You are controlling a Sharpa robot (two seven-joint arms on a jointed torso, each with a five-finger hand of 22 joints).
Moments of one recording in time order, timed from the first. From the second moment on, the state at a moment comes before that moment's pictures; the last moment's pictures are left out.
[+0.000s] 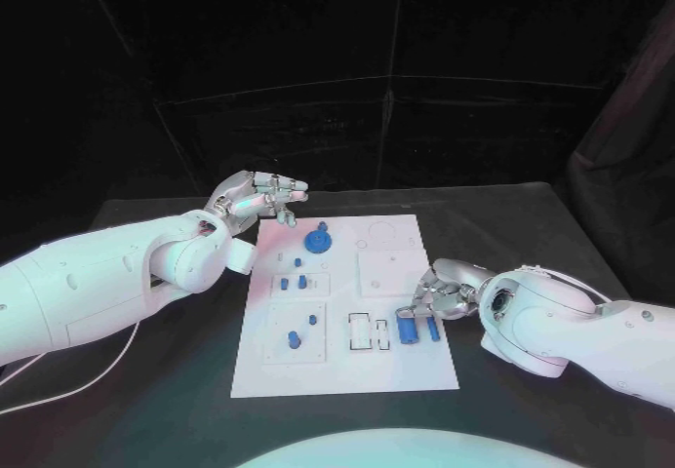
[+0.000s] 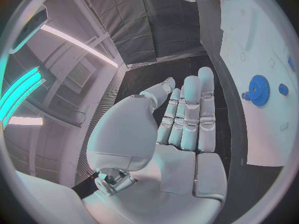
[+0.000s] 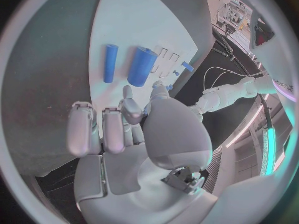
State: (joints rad) left arm 1.24 -0.77 -0.14 1.37 -0.09 -0.18 0.38; left_hand 1.28 -0.04 0.43 -0.12 0.06 0.96 0.20 0.21 0.07 0.98 0.13 0.36 0.07 1.18 0.03 0.97 0.49 0.18 1.13 0.13 0.65 0.63; right arm 1.01 -1.03 -0.03 1.86 -1.33 -0.26 -0.53; right_hand 1.21 -0.04 -0.22 0.29 0.24 0.96 0.10 0.31 0.23 1.38 0.01 1.11 1.12 1.47 -0.06 1.39 1.24 0.08 1.41 0.05 1.43 1.31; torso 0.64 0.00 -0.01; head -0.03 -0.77
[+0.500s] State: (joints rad) left arm 1.24 -0.78 -0.14 1.38 -0.09 -0.18 0.38; left_hand 1.28 -0.04 0.43 -0.12 0.06 0.96 0.20 0.21 0.07 0.98 0.13 0.36 0.07 1.18 0.03 0.97 0.49 0.18 1.13 0.13 0.65 0.63; right arm 0.99 -1.00 -0.03 1.84 -1.37 -0.21 -0.56; right_hand 1.21 -0.04 -0.22 0.29 0.24 0.96 0.10 0.32 0.24 1.38 0.01 1.11 1.13 1.46 -0.06 1.39 1.25 0.08 1.41 0.06 1.43 1.31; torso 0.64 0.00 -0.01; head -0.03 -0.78
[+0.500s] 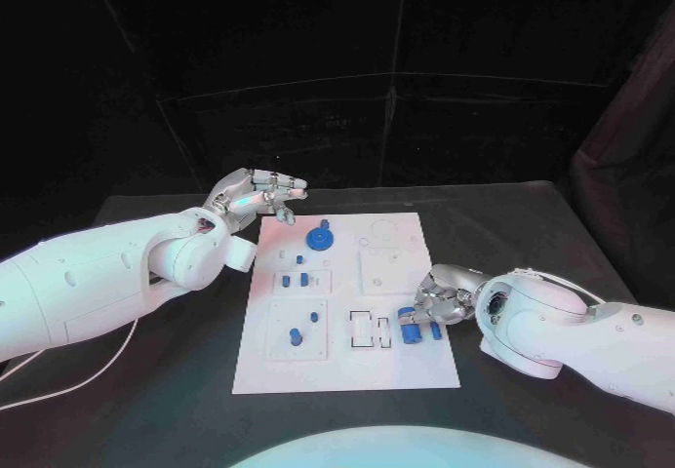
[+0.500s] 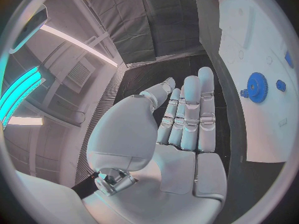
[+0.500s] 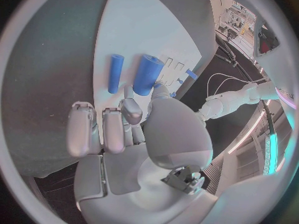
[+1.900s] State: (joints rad) left arm 1.24 -0.79 -0.14 1.38 -0.09 -0.17 0.36; left_hand 1.28 -0.04 0.43 -0.12 0.06 0.95 0.20 0.21 0.07 0.98 0.12 0.37 0.07 1.18 0.03 0.97 0.49 0.18 1.13 0.13 0.65 0.63; right arm 0.94 -1.02 -0.03 1.94 -1.23 -0.40 -0.54; right_hand 1.36 0.04 -0.19 0.22 0.48 0.98 0.10 0.35 0.27 1.39 0.00 1.09 1.15 1.47 -0.06 1.41 1.29 0.06 1.43 0.04 1.45 1.31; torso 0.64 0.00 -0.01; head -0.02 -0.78
